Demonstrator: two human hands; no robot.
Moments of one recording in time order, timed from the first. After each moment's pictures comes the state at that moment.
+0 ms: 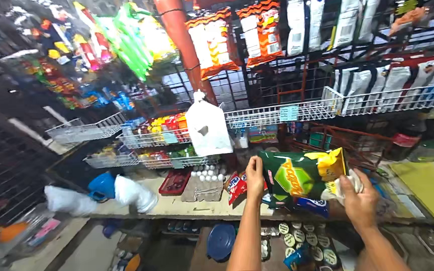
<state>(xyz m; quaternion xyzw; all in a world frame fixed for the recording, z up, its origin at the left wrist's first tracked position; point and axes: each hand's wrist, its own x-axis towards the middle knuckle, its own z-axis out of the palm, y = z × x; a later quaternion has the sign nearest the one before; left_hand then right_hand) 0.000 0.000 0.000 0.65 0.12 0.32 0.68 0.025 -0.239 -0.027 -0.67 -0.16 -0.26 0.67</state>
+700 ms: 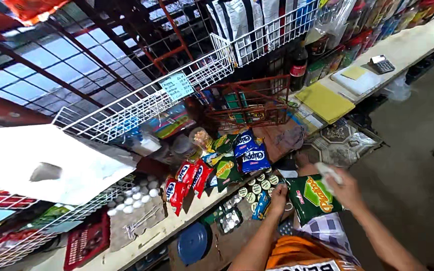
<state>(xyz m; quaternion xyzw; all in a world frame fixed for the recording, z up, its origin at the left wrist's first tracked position) -0.033 -0.188 -0.243 0.67 0.11 -0.24 0.69 -0.055 -0.412 -0.177 -0.87 0.07 -0.09 0.48</state>
